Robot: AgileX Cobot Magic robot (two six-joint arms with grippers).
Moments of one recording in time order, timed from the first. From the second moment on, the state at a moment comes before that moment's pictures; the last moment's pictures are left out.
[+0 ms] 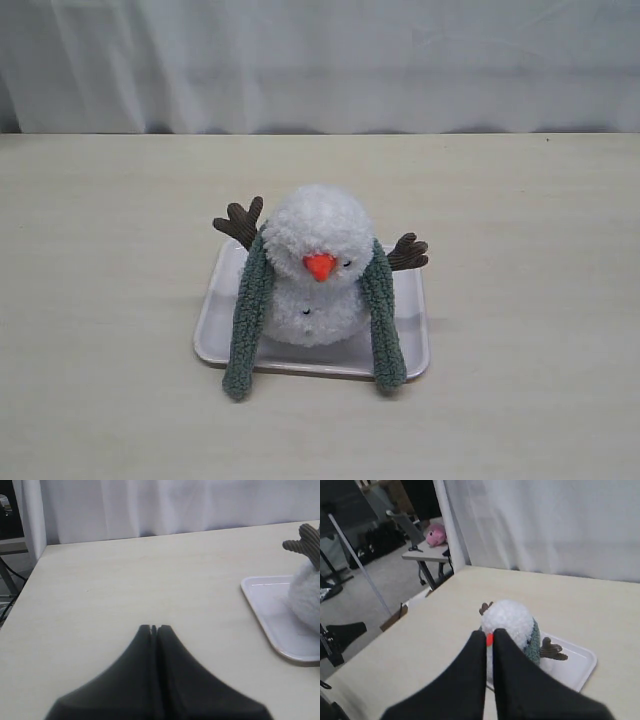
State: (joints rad) left arm -0.08 0.00 0.00 -0.01 0.36 0.08; right arm 1.20 0.22 -0.80 -0.60 0.97 0.75
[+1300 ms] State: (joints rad) left arm -0.08 0.00 0.00 -0.01 0.36 0.08; right arm 0.62 0.00 -0.72 0.04 0.97 0.75
